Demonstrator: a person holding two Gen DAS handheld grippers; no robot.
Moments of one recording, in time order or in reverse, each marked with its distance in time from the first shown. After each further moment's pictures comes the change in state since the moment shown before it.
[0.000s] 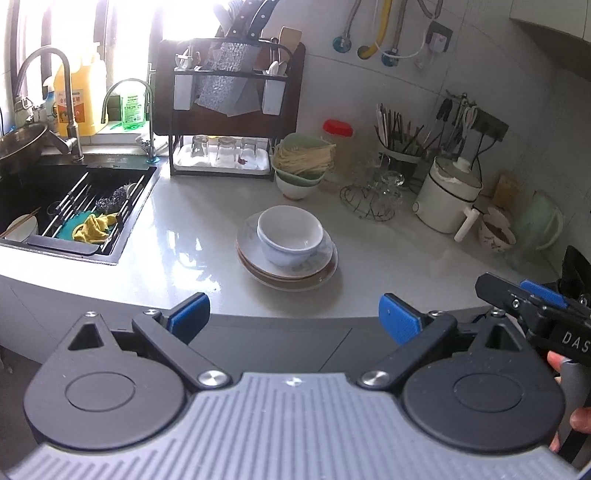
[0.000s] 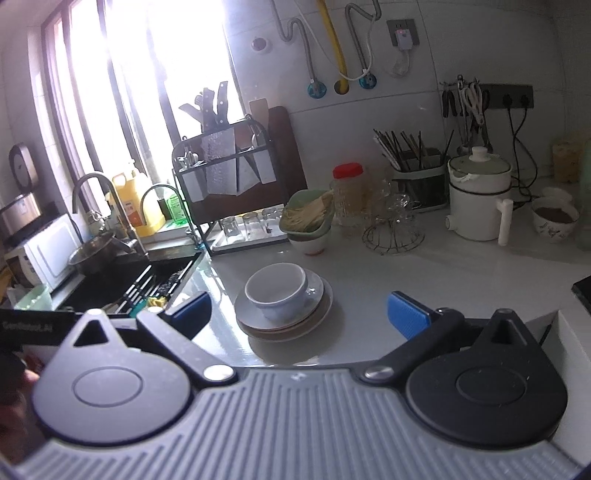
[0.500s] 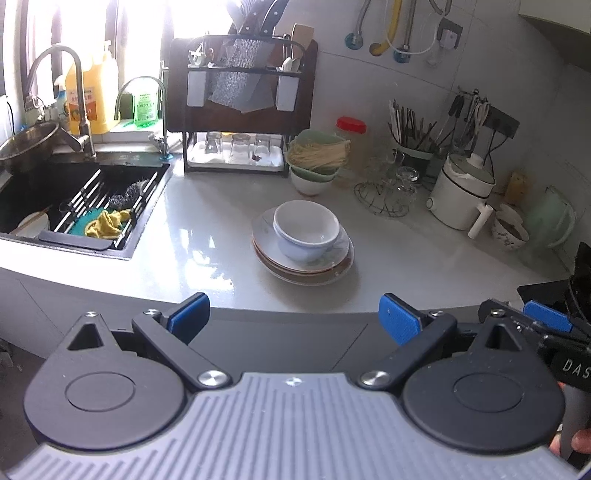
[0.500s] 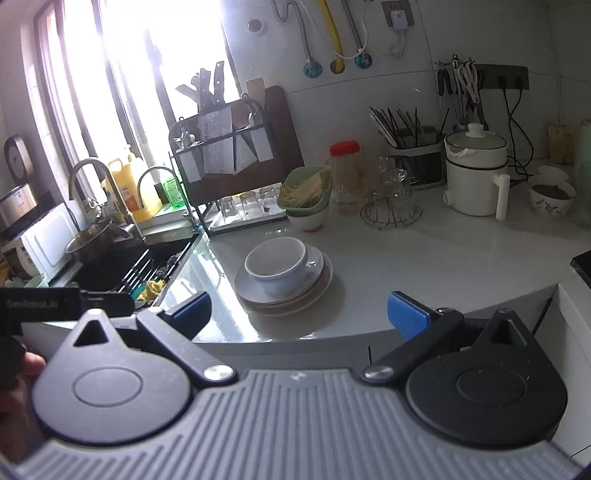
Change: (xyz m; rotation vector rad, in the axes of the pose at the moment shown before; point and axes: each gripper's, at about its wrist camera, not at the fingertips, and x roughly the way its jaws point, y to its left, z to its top) left arm 0.005 0.006 -0.010 0.000 -0.007 0.047; right arm 0.000 0.007 -0.023 0.026 0.055 -0.005
